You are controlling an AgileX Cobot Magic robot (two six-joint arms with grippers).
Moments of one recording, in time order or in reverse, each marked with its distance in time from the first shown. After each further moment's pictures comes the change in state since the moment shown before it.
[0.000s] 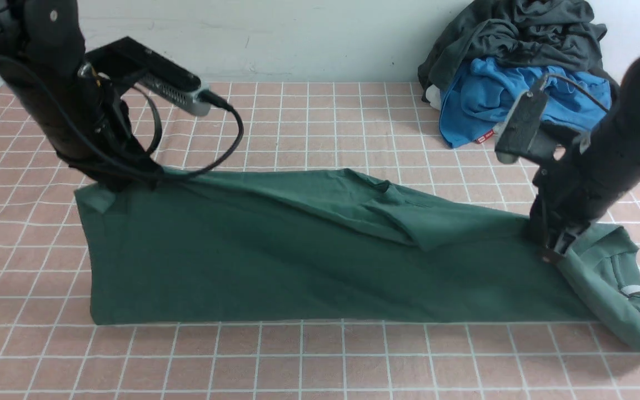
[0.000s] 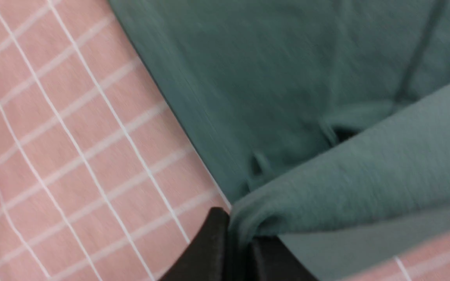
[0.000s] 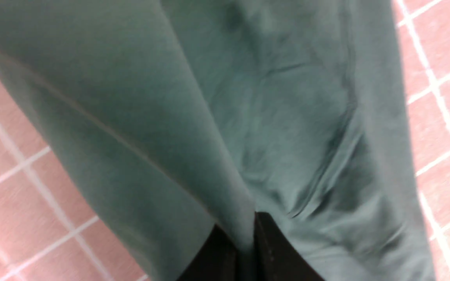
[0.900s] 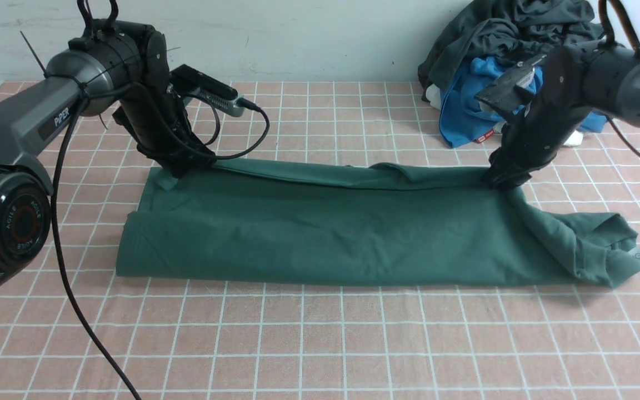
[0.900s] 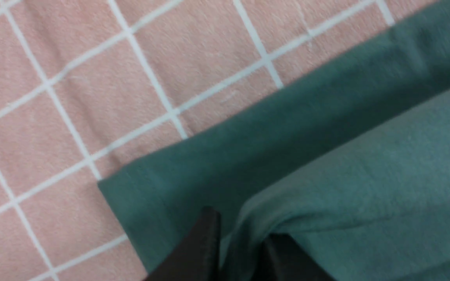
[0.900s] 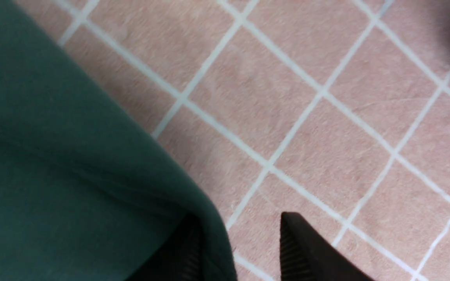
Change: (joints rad) right arm -0.086 0.520 -0.538 -0.117 -0.099 0.382; left arm 0.061 0.621 -0.570 -0.050 -0.075 0.004
